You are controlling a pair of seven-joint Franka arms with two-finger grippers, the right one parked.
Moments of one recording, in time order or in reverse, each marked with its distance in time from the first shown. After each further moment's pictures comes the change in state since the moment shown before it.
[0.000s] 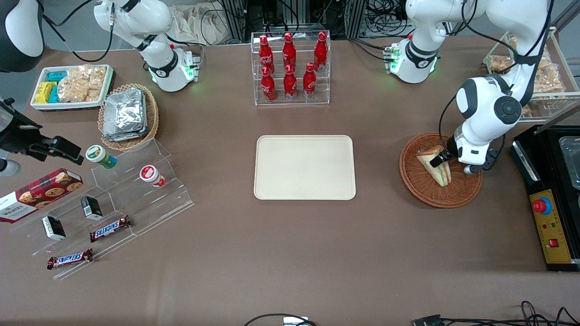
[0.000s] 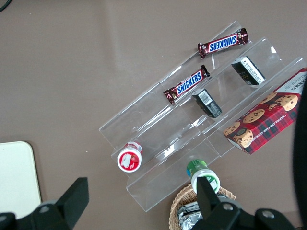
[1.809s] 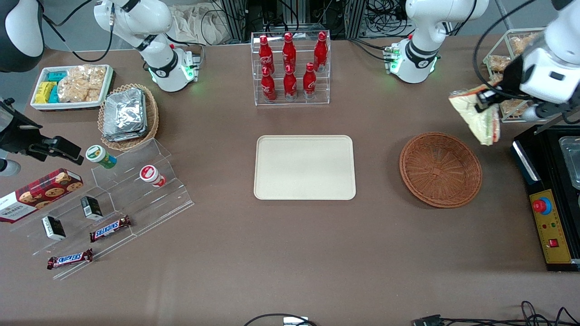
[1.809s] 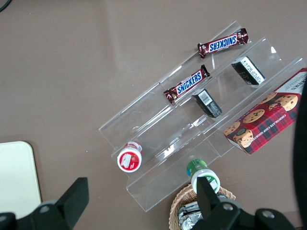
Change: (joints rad) arm -0.029 -0.209 -0.184 0.869 0.007 -1.131 0.023
